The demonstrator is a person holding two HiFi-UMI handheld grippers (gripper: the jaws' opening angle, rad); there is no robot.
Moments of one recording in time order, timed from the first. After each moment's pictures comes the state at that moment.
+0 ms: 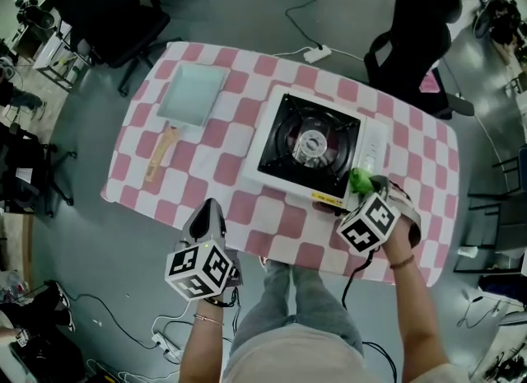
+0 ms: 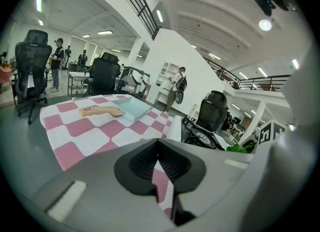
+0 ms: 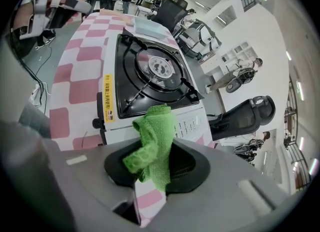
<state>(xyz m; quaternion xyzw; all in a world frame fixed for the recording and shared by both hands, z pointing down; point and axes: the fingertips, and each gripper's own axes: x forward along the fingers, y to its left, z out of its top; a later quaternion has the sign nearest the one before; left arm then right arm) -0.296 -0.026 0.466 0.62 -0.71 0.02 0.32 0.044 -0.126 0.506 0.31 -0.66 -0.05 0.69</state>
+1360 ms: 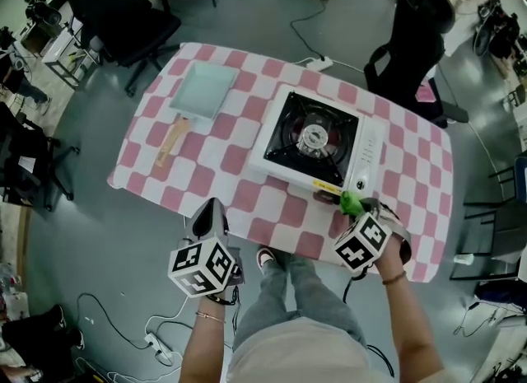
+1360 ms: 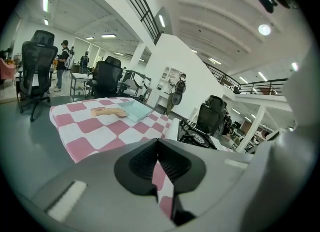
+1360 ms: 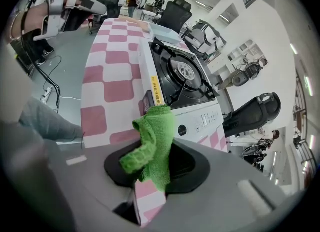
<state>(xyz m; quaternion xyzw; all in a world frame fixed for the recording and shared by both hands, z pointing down) -0.294 0.018 0.453 0.62 -0.72 -0.01 0.31 0.032 -0.038 0.510 0.28 -0.68 -0.01 0.68</state>
